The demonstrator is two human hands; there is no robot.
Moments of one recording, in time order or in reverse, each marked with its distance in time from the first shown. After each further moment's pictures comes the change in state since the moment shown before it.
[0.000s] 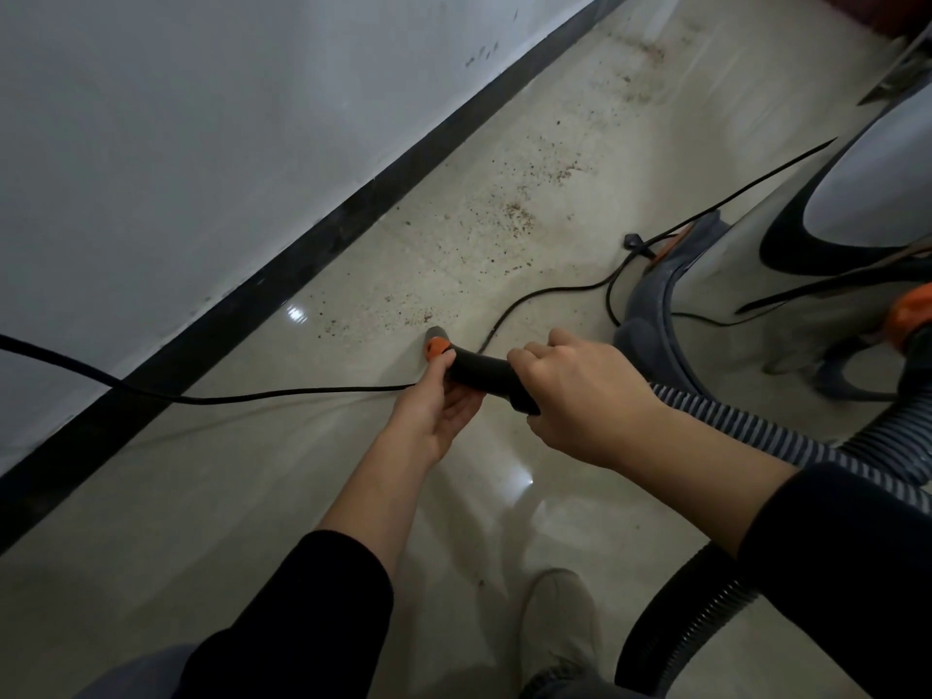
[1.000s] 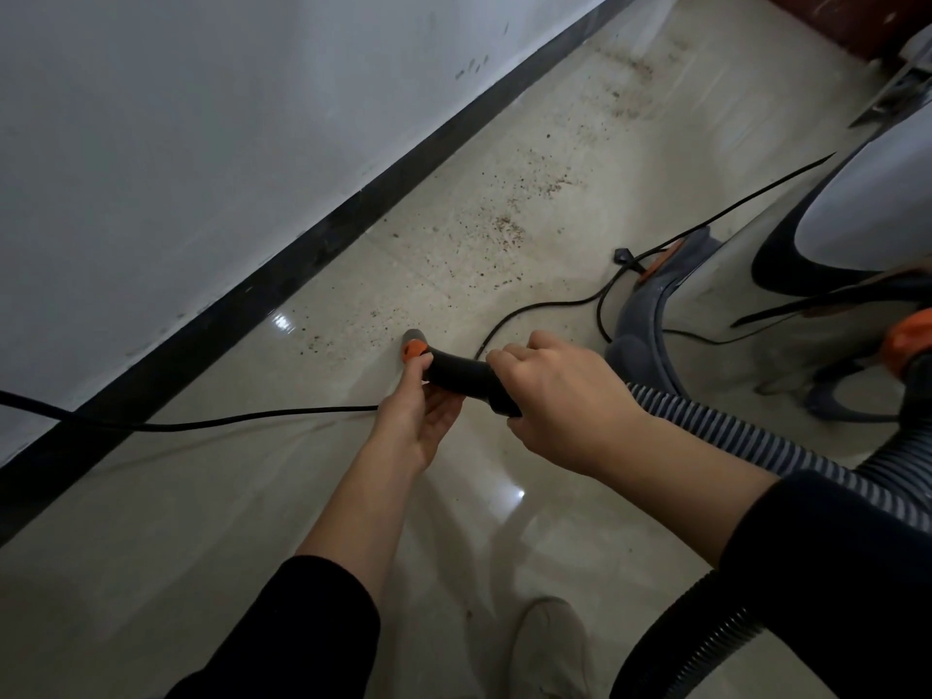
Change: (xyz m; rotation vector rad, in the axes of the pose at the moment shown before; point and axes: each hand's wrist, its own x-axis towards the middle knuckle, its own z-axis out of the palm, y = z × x) left_hand 0.020 0.009 0.002 -0.050 0.025 0.037; right_hand 0.019 0.006 0.001 0.035 0.060 -0.016
